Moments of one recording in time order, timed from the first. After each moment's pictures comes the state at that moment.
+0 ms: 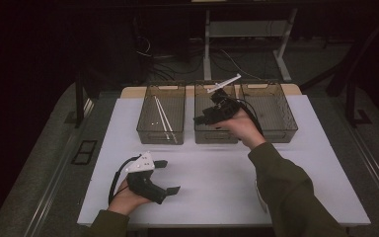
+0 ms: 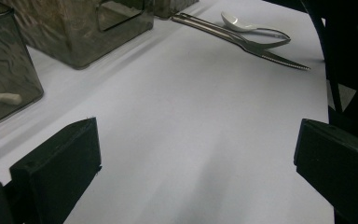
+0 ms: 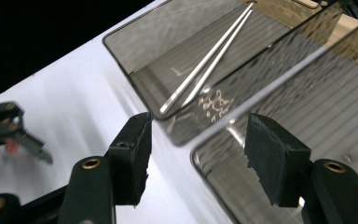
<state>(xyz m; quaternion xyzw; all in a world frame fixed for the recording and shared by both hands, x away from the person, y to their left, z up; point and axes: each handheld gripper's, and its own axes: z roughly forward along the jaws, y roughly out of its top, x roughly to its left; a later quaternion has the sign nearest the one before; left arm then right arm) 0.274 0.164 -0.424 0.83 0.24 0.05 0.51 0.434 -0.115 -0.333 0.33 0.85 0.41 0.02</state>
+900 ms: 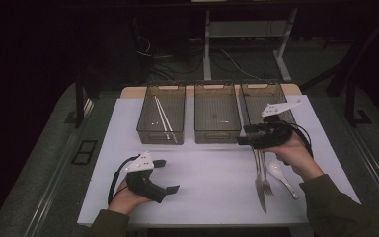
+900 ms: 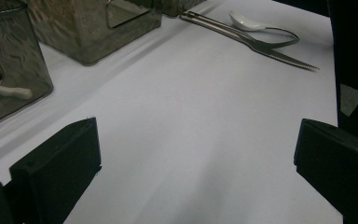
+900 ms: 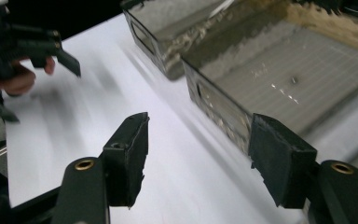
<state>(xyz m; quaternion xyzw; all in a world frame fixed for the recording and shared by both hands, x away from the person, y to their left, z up) 0.275 0.166 -0.425 0.83 0.25 0.06 0.50 0.355 -0.237 -0.349 0.32 0.83 0.45 0.05</state>
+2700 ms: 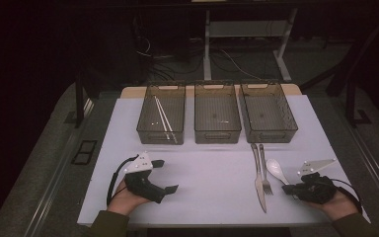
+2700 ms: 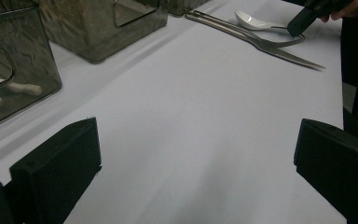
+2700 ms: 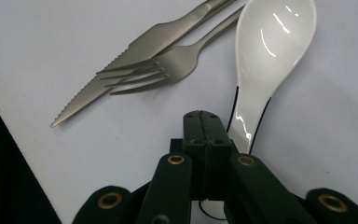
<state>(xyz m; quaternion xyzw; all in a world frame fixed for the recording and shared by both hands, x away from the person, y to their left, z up) 0.273 0.169 -0.424 0.83 0.25 0.07 0.50 0.247 -0.329 -0.434 0.38 0.87 0.30 0.05</state>
